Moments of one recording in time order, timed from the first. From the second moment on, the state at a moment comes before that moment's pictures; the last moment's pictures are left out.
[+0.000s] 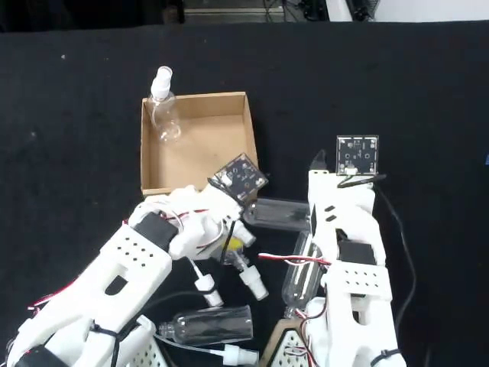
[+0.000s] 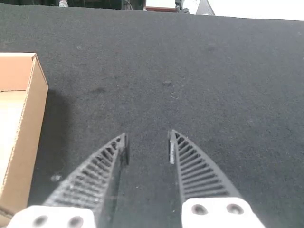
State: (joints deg) left arm 27.7 -40.7 57.1 47.7 -22.4; right arm 6.6 -55.4 82.0 8.3 6.6
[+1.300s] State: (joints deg) left arm 25.3 -41.3 58.9 57.1 -41.6; right arm 6.6 -55.4 82.0 8.3 6.6
